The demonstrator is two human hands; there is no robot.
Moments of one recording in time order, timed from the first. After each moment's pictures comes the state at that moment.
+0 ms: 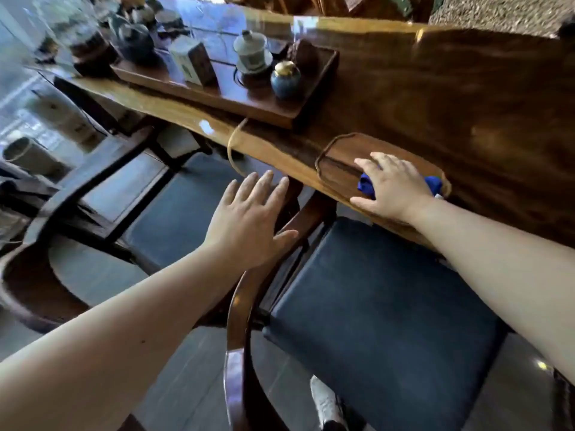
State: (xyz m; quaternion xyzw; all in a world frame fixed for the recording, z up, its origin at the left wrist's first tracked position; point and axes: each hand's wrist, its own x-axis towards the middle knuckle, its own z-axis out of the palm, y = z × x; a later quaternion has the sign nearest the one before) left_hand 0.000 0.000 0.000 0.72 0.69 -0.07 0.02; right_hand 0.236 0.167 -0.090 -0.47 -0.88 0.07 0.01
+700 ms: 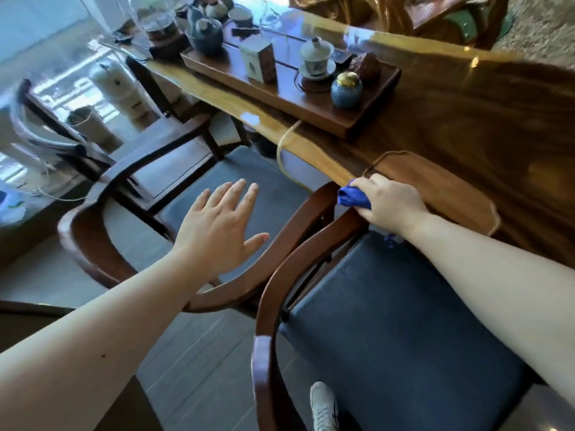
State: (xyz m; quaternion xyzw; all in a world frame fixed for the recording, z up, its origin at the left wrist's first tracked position) left_hand -0.085 -0.077 0.030 0.64 0.76 -0.08 -0.03; right_hand 0.148 0.134 -0.057 -0.37 -0.92 0.09 0.05
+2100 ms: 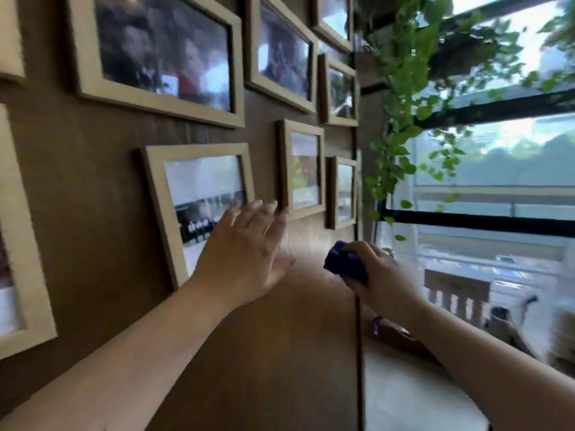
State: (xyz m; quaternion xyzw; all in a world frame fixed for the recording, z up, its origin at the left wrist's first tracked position) left_hand -0.187 -0.625 0.407 0.05 0.90 -0.22 -0.37; right_hand -0.317 -0.410 0.326 0.37 -0.82 0.25 0.35
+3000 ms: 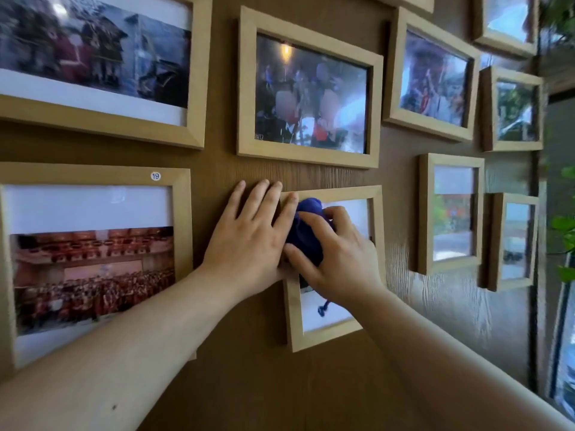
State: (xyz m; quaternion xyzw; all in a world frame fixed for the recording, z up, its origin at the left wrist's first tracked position) left_hand -0.135 -0.726 0.479 -0.17 0.83 -0.38 -0.36; right_hand -0.271 -0.636 0.441 0.52 -0.62 0.39 0.44
